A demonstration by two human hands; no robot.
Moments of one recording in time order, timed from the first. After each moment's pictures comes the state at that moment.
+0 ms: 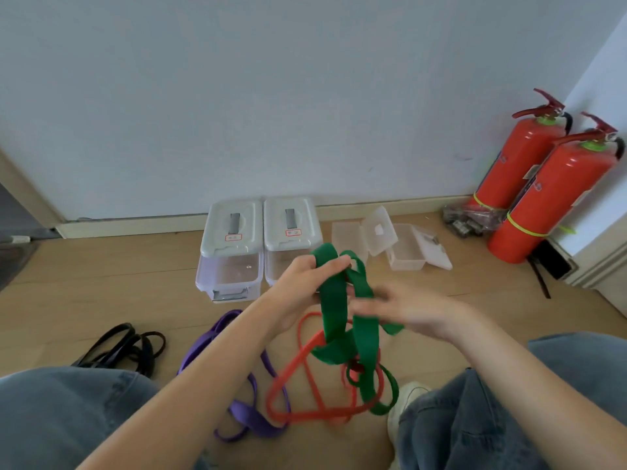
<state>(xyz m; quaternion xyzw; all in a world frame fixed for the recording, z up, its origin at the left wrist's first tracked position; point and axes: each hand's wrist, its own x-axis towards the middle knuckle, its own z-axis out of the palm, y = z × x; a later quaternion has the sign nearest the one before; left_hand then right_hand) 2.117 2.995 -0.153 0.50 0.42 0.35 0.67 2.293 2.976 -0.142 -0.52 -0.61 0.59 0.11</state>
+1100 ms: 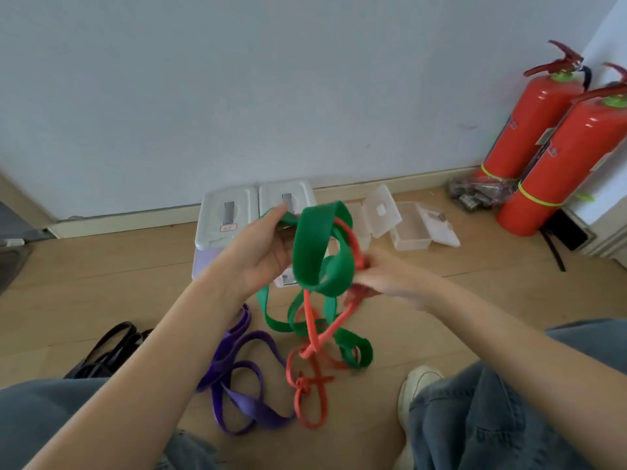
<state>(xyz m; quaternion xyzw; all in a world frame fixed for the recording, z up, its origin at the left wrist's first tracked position) 2.094 3.037 -0.131 0.29 0.42 0.41 0.76 2.284 3.017 -0.171 -0.52 -0.60 0.58 0.17</state>
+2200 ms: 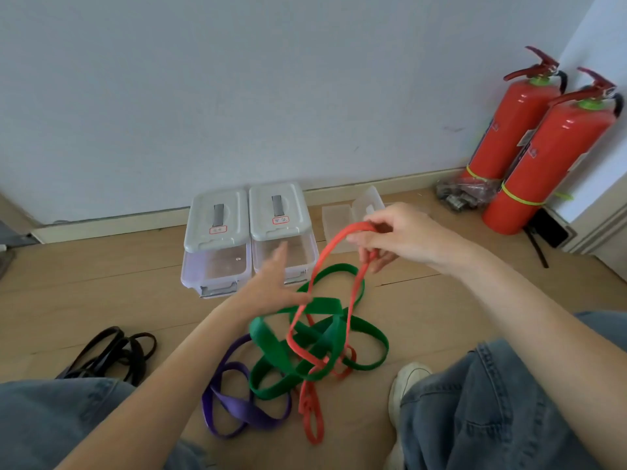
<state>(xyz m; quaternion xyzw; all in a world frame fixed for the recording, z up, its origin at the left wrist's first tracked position) 2.094 3.026 -0.202 0.71 0.56 0.10 0.41 2.314 3.016 -0.117 -0.51 -0.66 0.50 0.25</state>
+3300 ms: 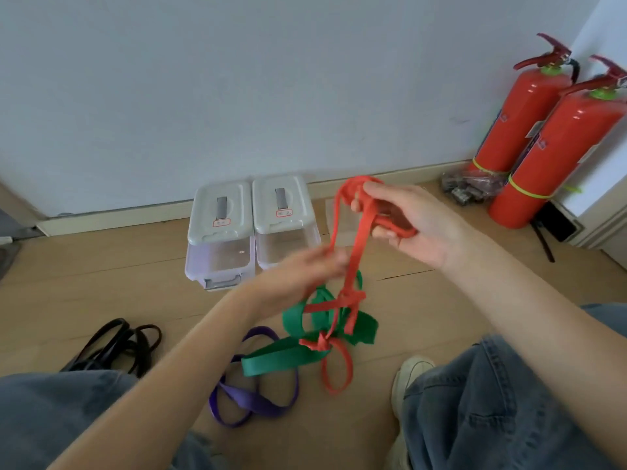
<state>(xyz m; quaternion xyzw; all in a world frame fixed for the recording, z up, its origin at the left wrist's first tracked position) 2.120 3.014 -0.180 0.57 0.37 0.24 0.70 2.297 3.020 -0.112 -0.42 -0.39 0.68 0.46</state>
